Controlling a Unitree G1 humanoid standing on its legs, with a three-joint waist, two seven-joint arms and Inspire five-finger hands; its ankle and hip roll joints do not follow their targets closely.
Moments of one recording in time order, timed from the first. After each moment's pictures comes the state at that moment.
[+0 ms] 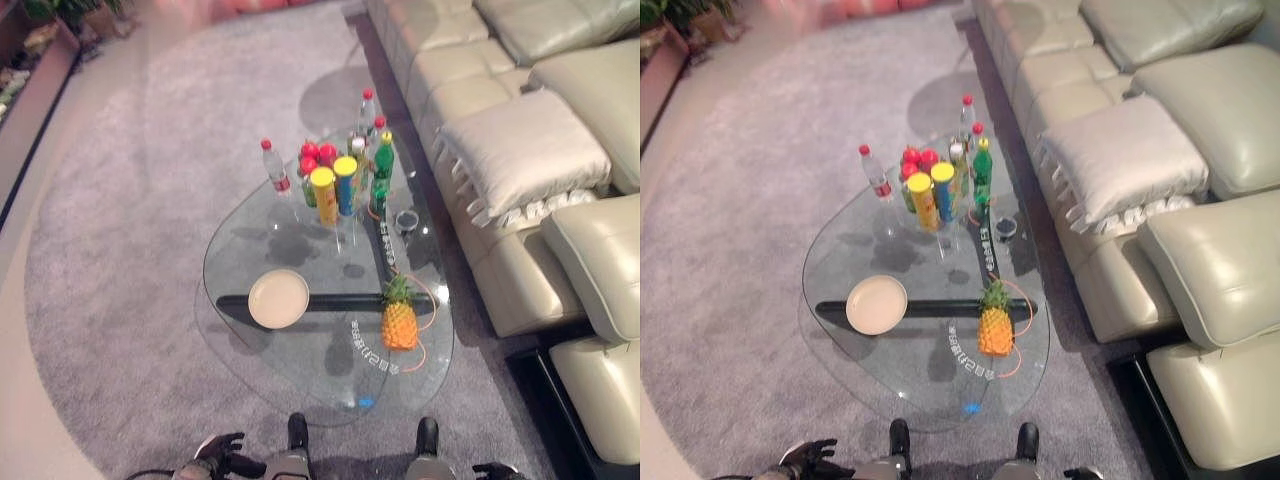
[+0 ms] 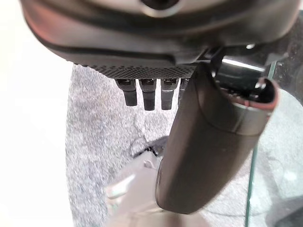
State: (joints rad) left arm -0.10 0.32 -0.23 1.24 -0.12 -0.04 -0.12; right arm -0.16 -0.35 0.20 1.36 -0.05 0.09 -0.02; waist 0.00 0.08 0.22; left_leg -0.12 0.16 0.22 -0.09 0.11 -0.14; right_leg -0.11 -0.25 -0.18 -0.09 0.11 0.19
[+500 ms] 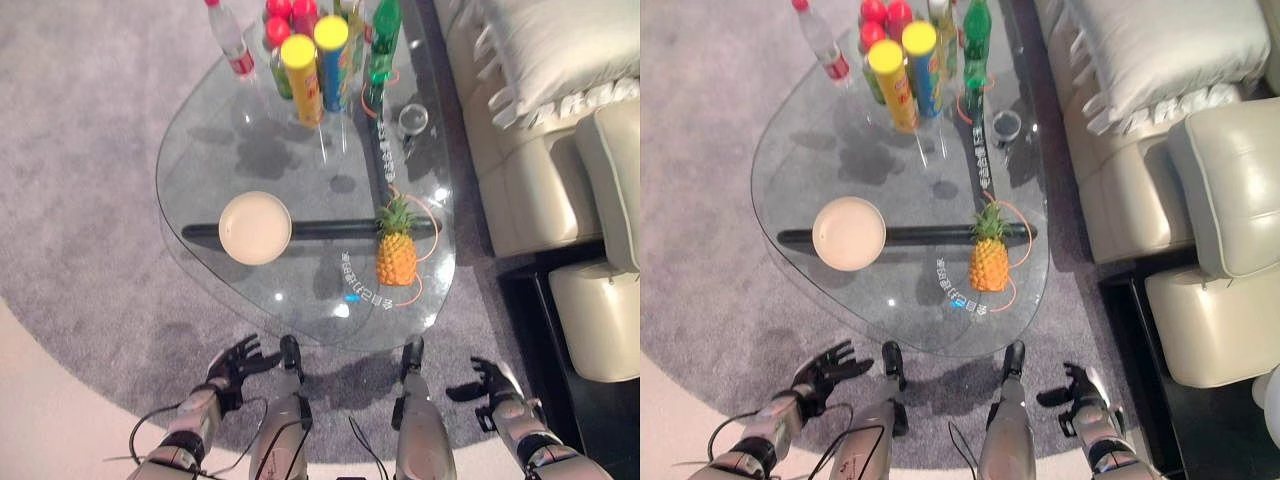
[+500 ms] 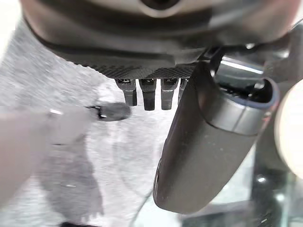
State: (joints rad) left arm -0.36 0.33 -0.17 1.09 -0.63 -0.13 -0.12; right arm -0.37 -0.42 0.20 1.20 0.05 -0.13 -0.26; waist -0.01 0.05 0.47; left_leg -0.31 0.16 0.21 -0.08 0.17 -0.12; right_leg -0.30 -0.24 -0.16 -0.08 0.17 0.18
